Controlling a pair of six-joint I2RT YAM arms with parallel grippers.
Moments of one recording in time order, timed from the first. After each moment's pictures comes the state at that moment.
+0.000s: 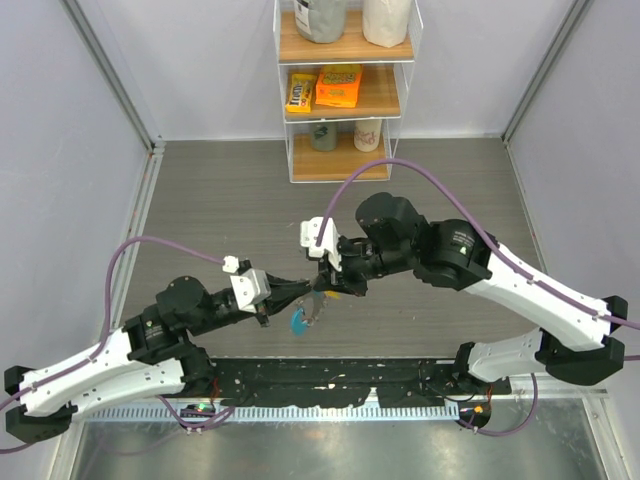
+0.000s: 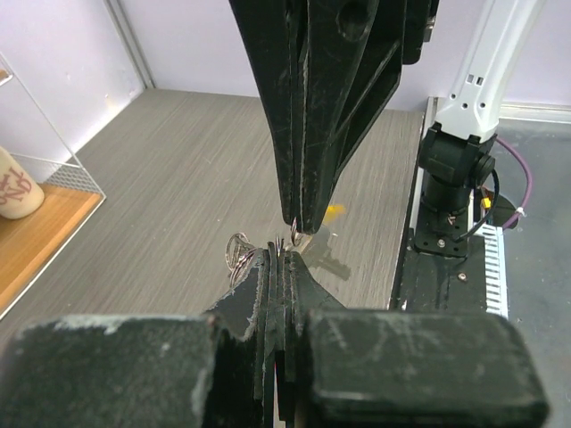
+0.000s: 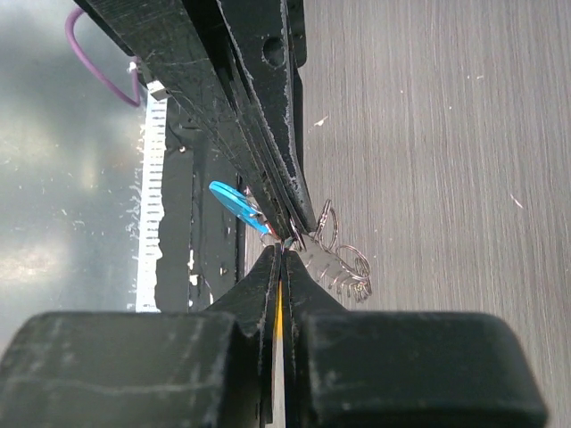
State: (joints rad) left arm -1.15 0.56 0.70 -0.09 0.10 0.11; right arm 1.12 1.27 1.59 -0.88 -0.35 -0.27
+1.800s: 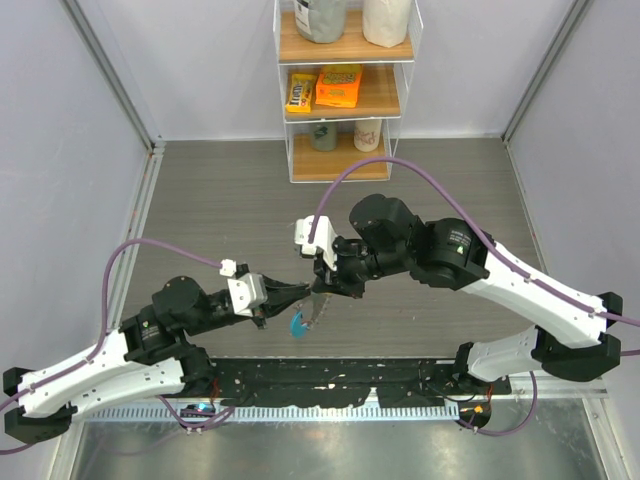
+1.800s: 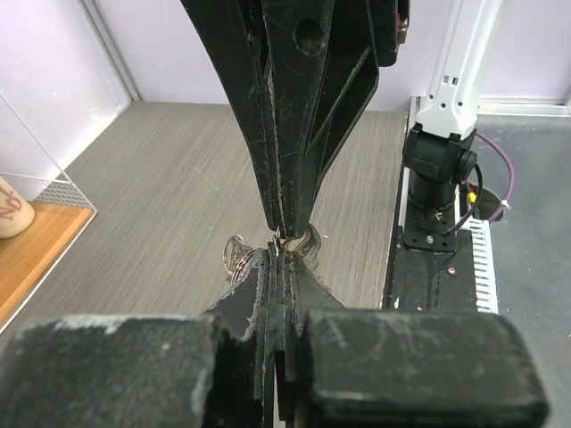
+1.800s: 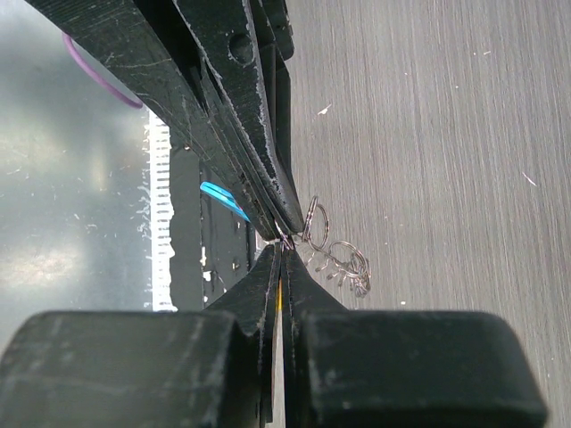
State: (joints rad) left arm -1.15 0.55 0.71 -0.11 0.15 0.13; right arm 1.15 1.32 1.65 -0.93 -0.28 -0.21
